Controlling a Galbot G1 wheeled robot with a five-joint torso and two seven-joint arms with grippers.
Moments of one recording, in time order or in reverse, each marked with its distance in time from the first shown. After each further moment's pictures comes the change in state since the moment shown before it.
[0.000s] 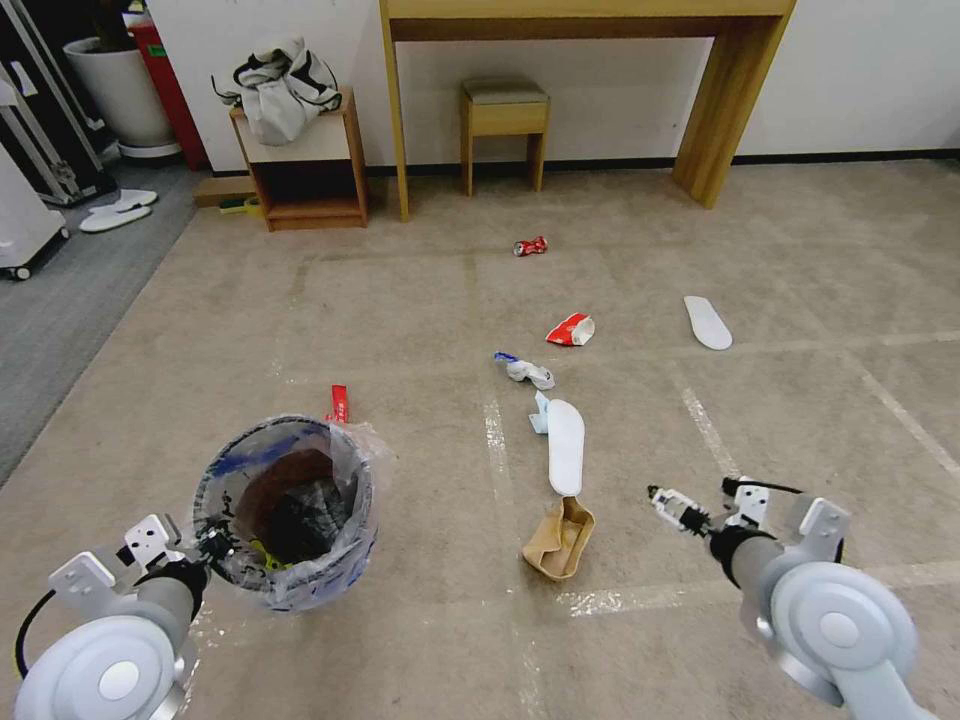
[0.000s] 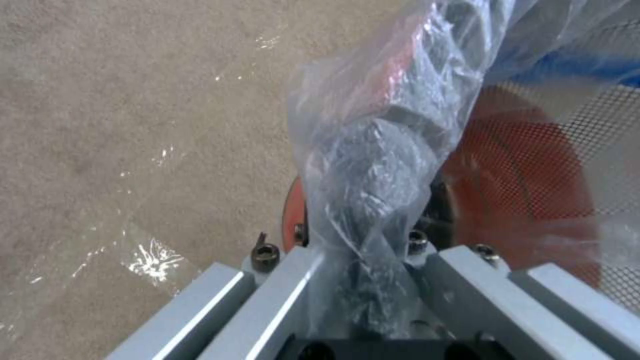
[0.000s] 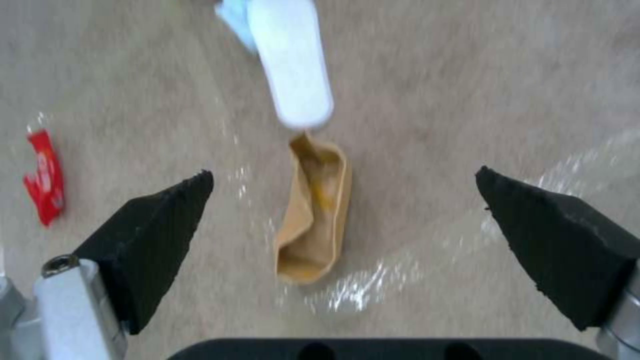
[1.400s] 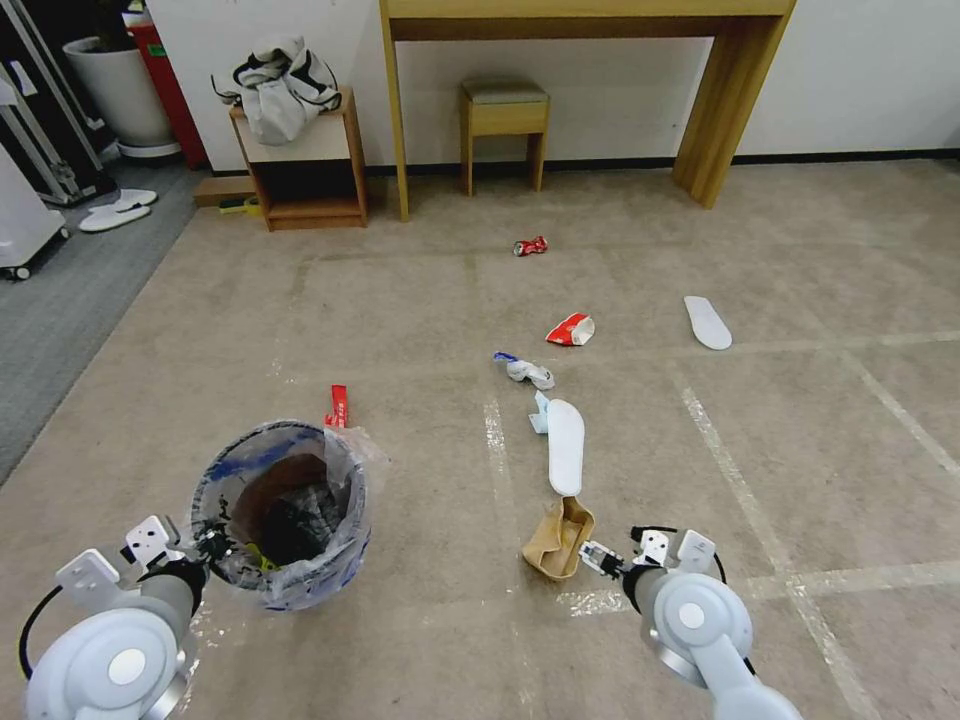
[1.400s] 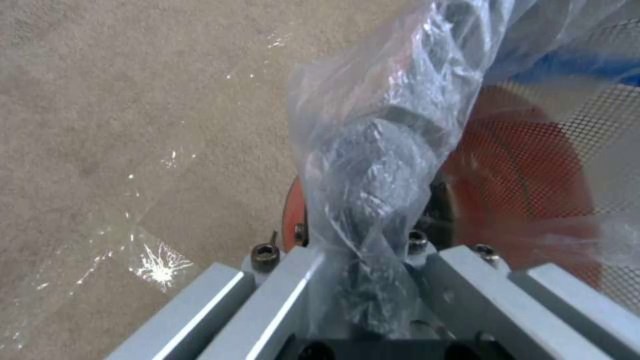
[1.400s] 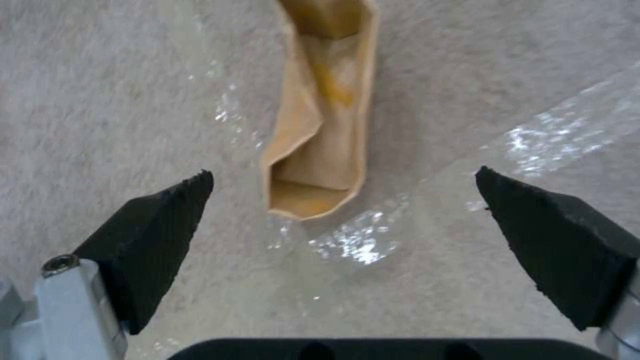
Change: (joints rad) left arm -0.028 0.011 0.004 0.061 0.015 -0.007 0.011; right arm 0.152 0.144 -0.232 -0.325 -0.120 0.028 -0.011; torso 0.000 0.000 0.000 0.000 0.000
